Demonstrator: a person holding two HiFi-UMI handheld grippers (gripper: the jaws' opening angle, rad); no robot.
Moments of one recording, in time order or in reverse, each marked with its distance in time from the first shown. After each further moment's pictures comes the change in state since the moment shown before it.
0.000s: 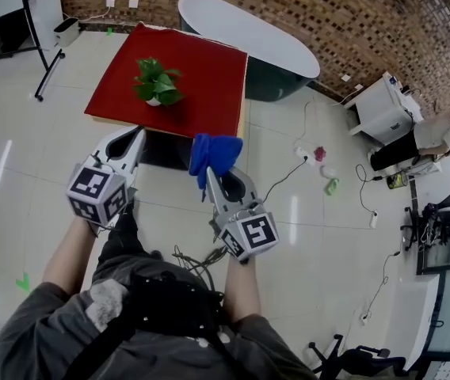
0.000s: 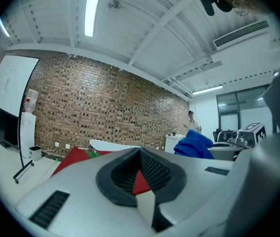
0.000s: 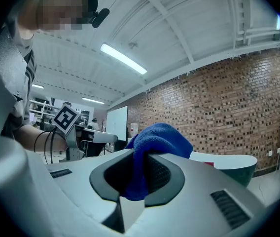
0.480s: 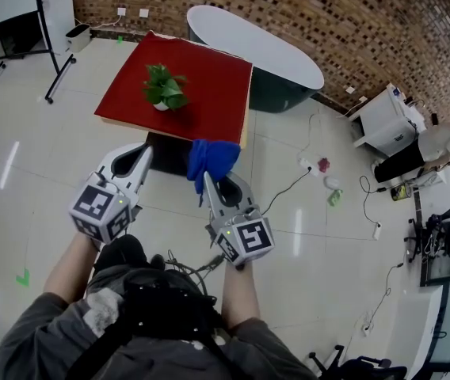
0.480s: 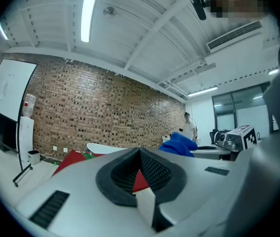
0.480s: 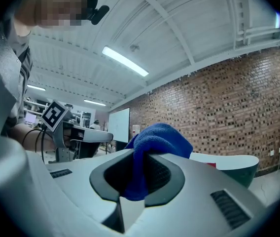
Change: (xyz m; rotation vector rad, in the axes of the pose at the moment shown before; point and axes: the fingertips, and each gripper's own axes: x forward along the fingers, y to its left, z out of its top) left arm -0.057 -0.047 0.024 0.023 -0.050 -0.028; right arm -0.017 0.035 0.023 0.003 -0.020 0.013
